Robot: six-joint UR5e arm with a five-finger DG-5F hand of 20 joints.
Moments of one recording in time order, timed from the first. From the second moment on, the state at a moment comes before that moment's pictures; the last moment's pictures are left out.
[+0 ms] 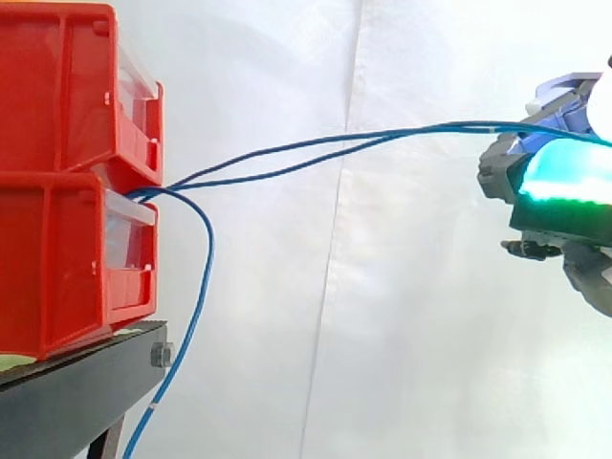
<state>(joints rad) 0.09 -2.07 -1.23 -3.22 -1.54 -0.33</state>
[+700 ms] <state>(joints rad) 0.09 -2.07 -1.23 -3.23 -1.53 -0.35</state>
